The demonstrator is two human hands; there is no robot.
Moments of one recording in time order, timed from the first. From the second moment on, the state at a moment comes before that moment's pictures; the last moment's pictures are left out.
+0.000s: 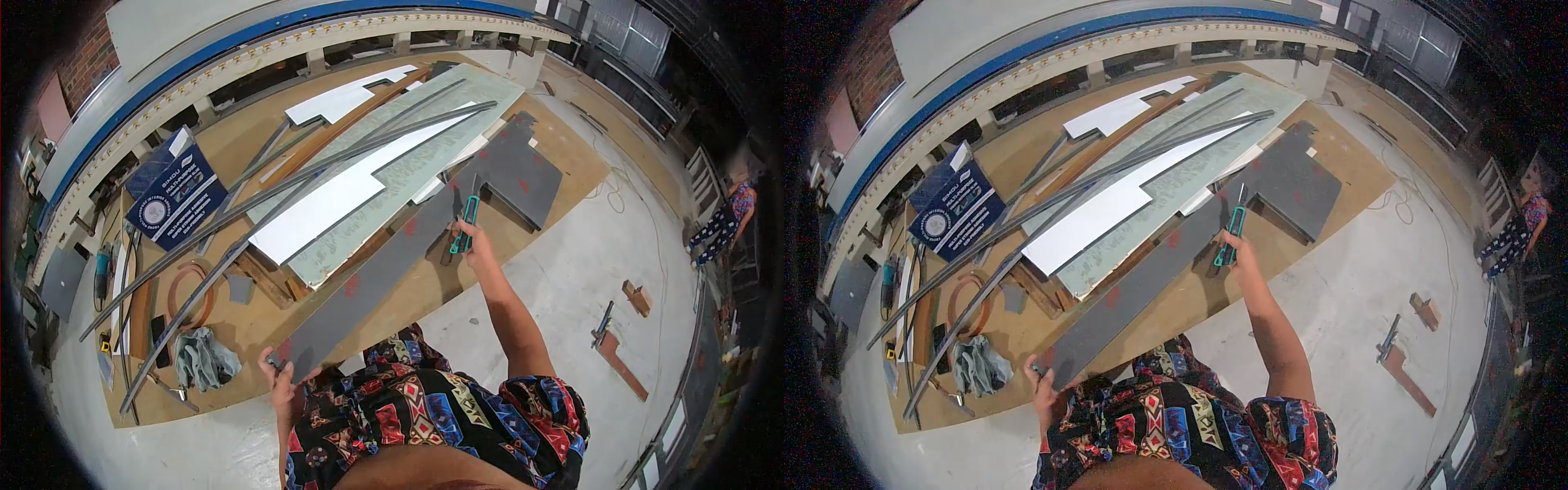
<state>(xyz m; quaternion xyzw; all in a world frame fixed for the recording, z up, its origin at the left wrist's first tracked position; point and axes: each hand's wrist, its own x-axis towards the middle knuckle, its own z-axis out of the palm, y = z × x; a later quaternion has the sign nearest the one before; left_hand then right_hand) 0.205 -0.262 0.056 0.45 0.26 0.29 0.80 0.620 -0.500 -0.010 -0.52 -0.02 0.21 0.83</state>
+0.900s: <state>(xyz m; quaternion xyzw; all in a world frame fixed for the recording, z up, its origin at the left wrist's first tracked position) 0.256 -0.240 0.003 0.53 0.31 0.06 0.78 0.602 -0.507 -0.015 -0.51 0.00 0.19 0.84</state>
